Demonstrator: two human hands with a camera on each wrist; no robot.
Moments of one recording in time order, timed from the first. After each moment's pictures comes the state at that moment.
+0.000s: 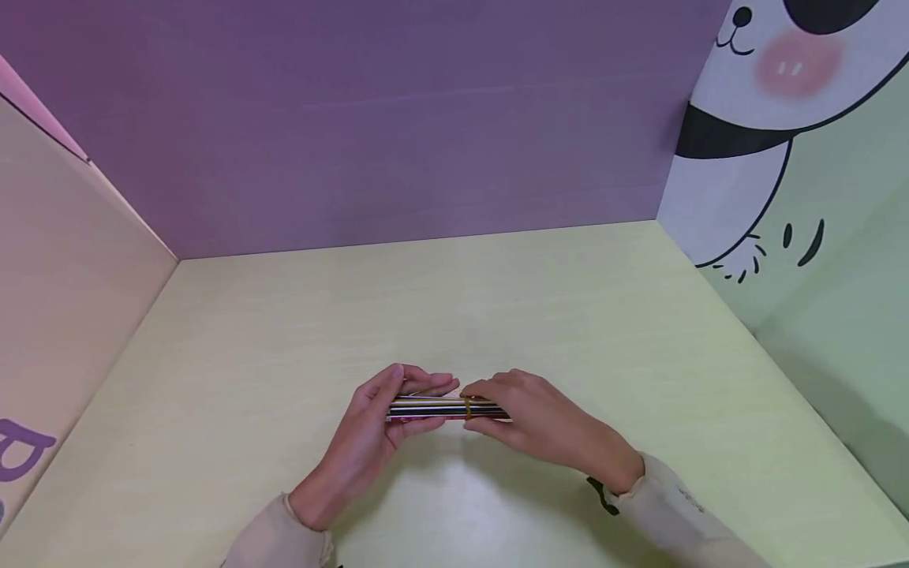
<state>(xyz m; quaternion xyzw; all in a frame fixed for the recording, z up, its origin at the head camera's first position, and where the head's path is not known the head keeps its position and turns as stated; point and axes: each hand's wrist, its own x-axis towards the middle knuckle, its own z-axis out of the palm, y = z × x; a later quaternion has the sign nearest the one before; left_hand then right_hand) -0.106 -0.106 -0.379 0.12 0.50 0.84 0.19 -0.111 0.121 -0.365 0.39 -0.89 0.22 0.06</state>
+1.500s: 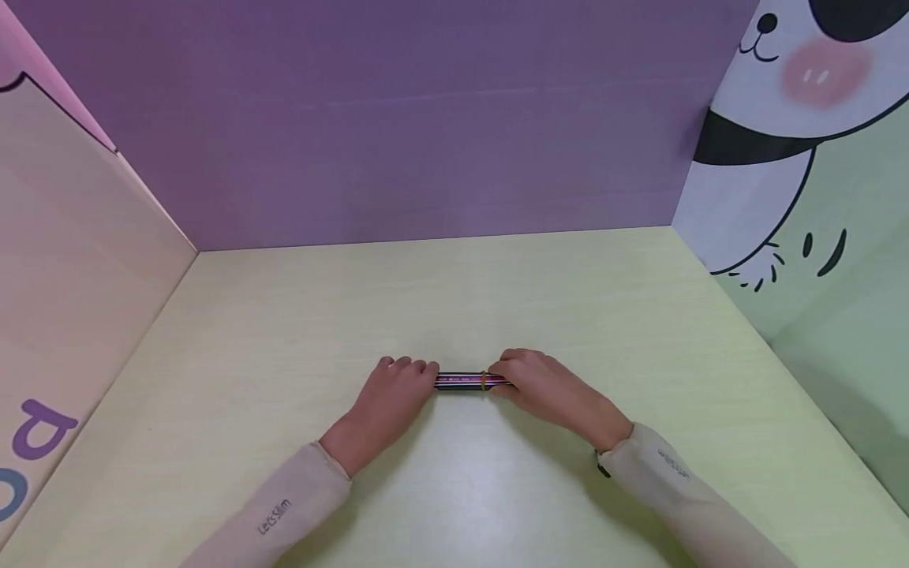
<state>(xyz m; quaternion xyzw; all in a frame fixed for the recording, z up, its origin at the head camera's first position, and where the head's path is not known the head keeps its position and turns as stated) -0.152 -0.092 -0.393 0.33 0.93 -0.05 -0.13 -0.162 0.143 -0.391 0.35 -0.93 0.14 0.04</state>
